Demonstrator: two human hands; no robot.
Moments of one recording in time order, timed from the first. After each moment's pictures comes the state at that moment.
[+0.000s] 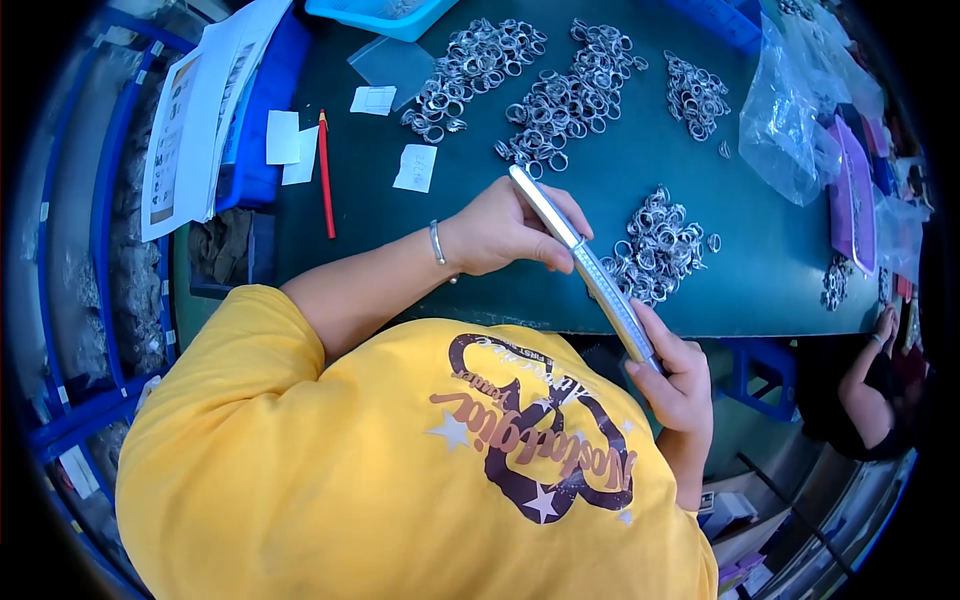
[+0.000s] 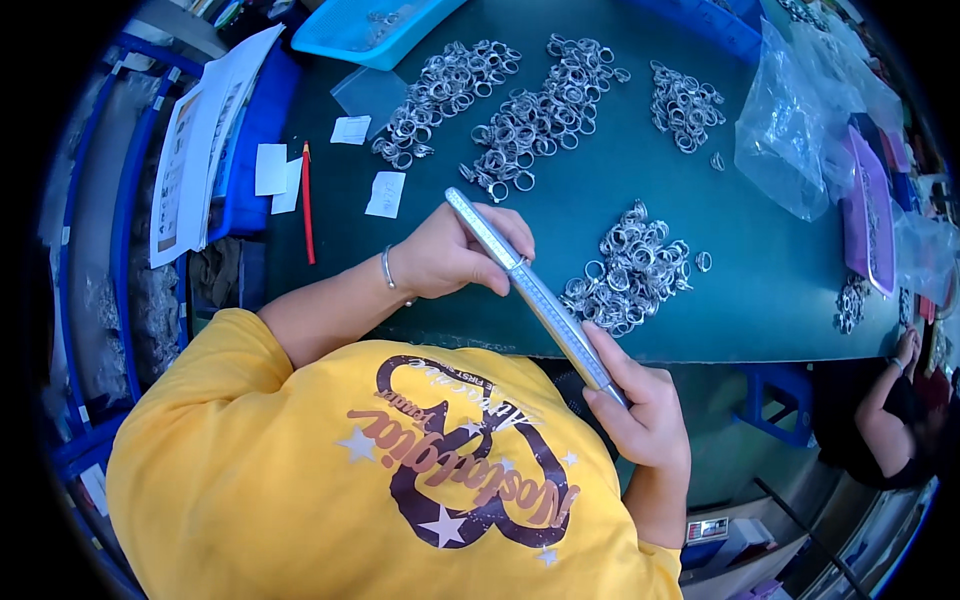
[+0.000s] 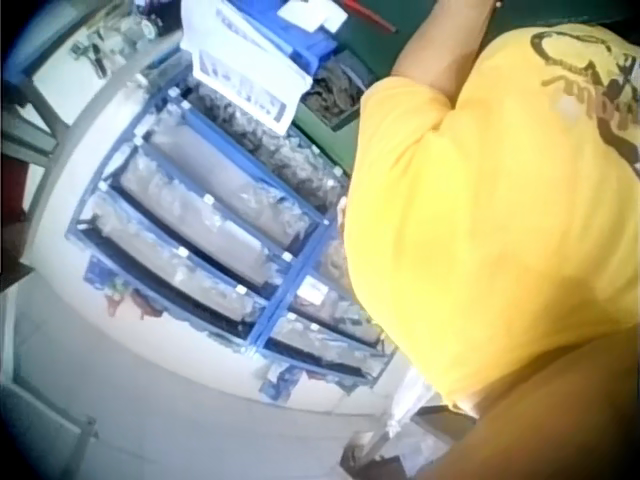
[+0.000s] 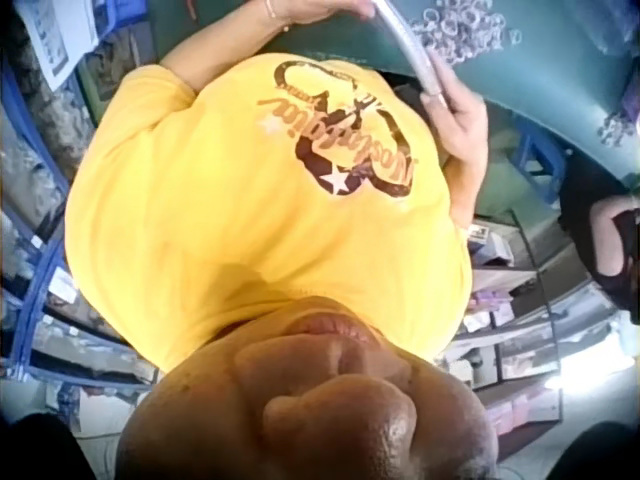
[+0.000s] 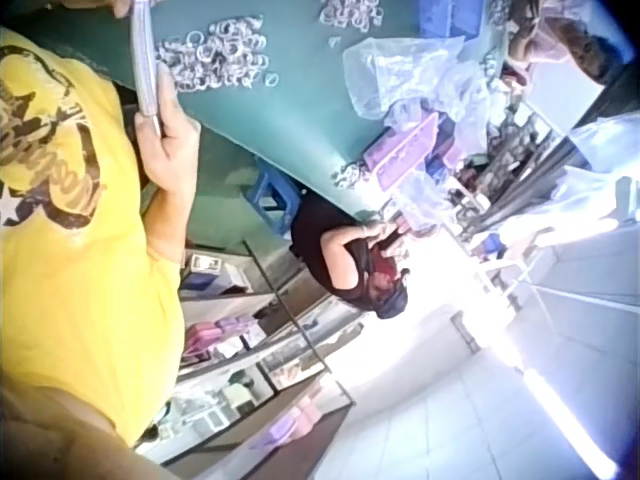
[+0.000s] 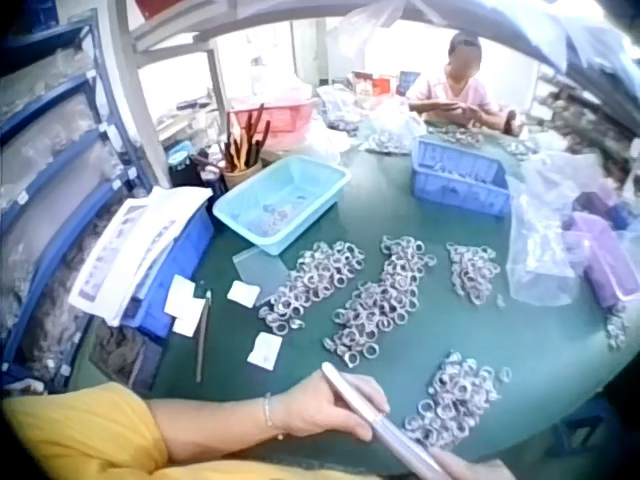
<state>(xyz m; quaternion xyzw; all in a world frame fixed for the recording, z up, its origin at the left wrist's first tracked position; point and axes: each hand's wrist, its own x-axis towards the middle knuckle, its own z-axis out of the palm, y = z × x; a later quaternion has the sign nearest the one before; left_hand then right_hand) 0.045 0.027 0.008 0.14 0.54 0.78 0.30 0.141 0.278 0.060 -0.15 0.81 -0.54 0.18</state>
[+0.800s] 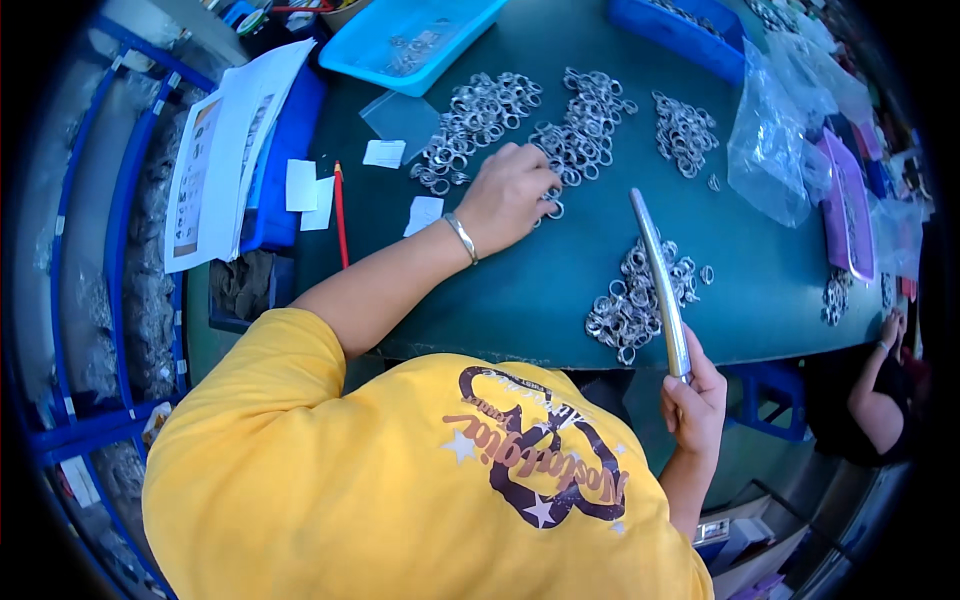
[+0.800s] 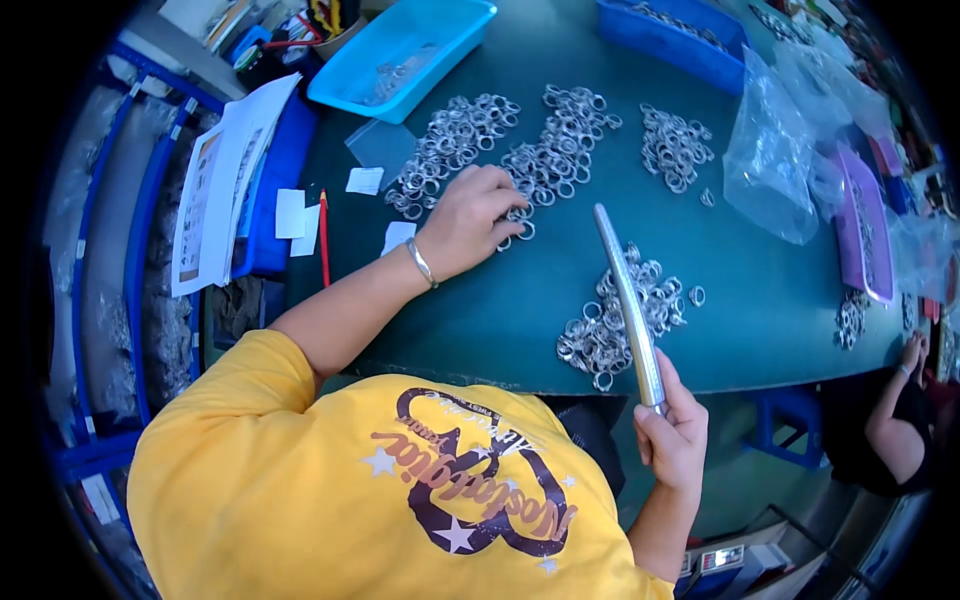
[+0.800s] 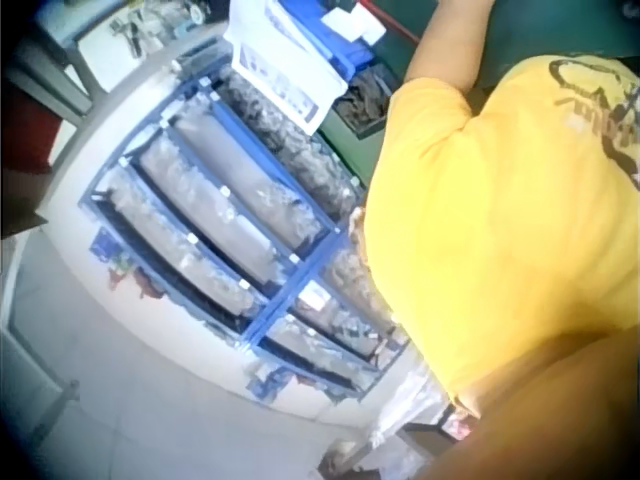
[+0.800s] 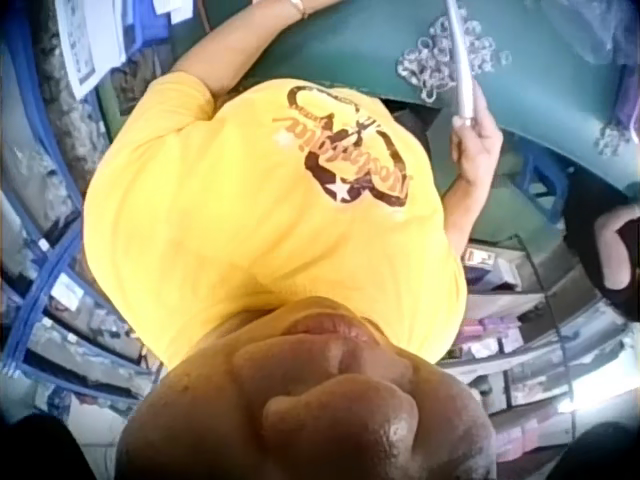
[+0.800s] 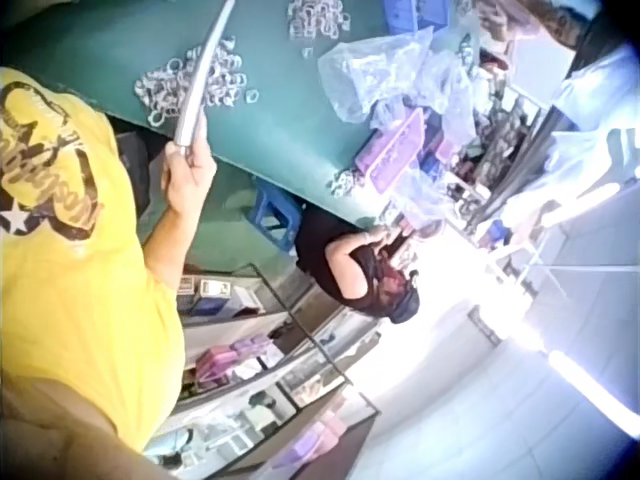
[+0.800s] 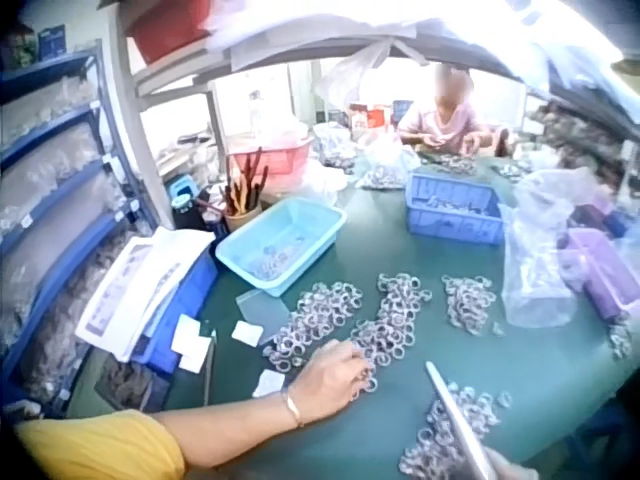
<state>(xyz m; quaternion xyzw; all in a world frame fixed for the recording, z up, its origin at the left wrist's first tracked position) -0.018 0.025 0.000 0.32 0.88 0.32 -0.16 0.158 0.303 0.052 0.13 0.67 -0.72 0.15</state>
